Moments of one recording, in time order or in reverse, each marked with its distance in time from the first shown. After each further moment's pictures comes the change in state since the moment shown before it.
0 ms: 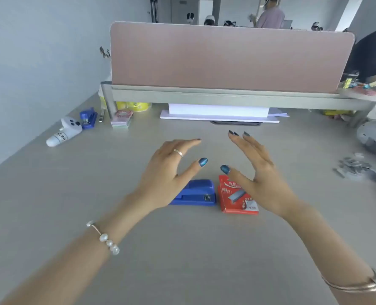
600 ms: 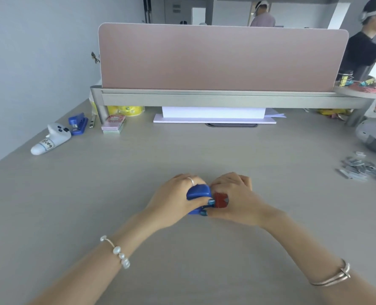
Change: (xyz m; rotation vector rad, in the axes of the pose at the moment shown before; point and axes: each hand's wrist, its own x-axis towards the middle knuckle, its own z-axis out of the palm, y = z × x) left_hand -0.006 -0.022 0.054 -0.032 -0.284 -0.116; right_hand -0.002 0.042 0.053 -0.278 -0.351 0.071
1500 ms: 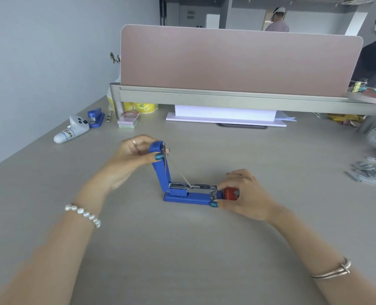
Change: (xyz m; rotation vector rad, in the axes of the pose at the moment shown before) left_hand -0.020 -0.053 -0.089 -0.772 0.189 -0.017; right_hand -0.006 -0.001 0.000 0.127 0.056 -0.027
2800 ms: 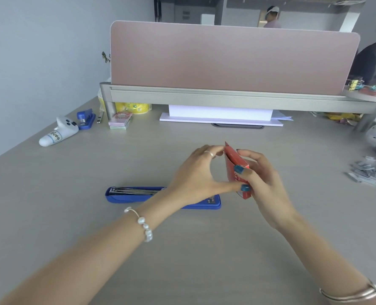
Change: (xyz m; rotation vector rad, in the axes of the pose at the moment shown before) left_hand 0.023 -0.002 0.133 0.672 -0.076 0.109; right_hand -0.014 -0.028 -0.028 0.931 0.357 0.227
